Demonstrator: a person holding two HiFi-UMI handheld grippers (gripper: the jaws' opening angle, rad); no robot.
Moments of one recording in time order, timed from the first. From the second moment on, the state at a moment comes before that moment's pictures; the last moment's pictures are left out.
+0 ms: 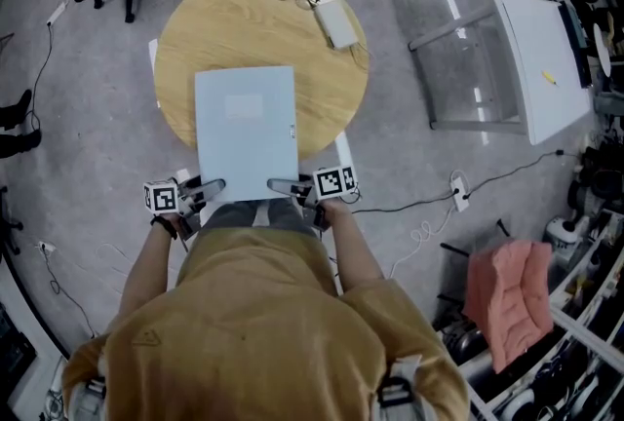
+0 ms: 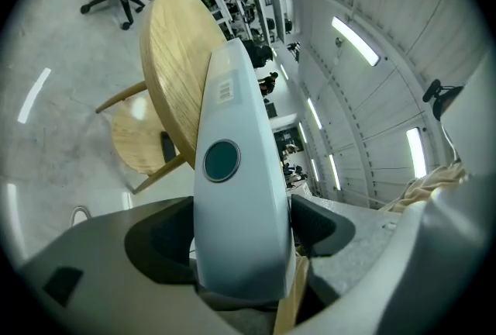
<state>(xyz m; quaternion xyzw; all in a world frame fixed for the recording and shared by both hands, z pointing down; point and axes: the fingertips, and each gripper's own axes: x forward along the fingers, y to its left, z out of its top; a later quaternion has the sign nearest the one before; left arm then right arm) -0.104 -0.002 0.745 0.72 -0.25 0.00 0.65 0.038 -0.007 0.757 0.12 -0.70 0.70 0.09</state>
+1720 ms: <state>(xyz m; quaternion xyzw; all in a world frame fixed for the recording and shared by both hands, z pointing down) -0.091 -0.046 0.653 0.80 -0.25 -0.03 0.54 0.032 -0.053 0.659 0.16 -0.80 0.57 0.08</state>
